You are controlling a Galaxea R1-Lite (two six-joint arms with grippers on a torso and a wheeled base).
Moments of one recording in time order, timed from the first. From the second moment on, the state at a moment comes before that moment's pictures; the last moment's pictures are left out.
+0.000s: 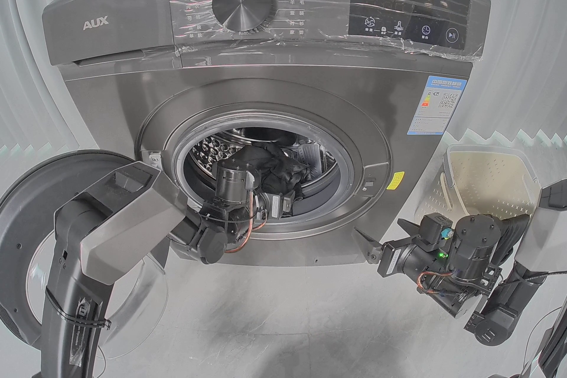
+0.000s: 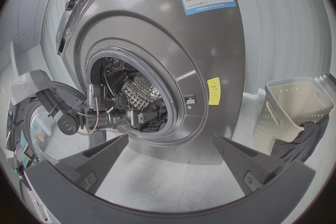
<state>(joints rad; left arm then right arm) -0.49 2.48 -1.39 -0.79 0.13 -0.07 0.65 2.00 -0.31 -1.54 -0.26 0.25</state>
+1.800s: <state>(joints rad) -0.46 2.62 -1.63 -0.85 0.19 -0.08 0.64 1.99 -0.32 -1.54 -0.25 0.25</state>
